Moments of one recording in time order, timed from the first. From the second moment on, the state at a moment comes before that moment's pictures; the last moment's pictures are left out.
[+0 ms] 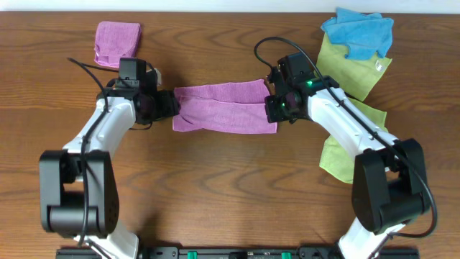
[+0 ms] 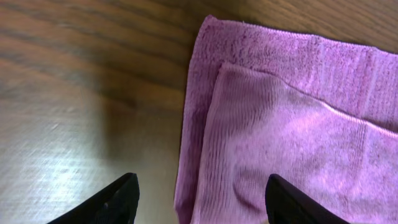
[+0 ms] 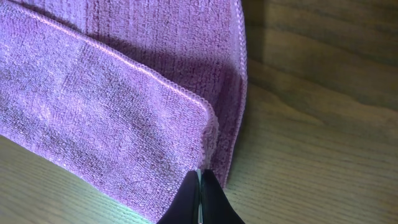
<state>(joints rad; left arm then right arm) -0.04 1.80 1.14 -0.52 0.32 -0.31 0.32 1.87 1.31 -0.70 -0.16 0.15</state>
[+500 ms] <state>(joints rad) -0.04 1.90 1.14 -0.42 0.47 -0.36 0.32 1.87 1.31 -0.70 -0.16 0.14</state>
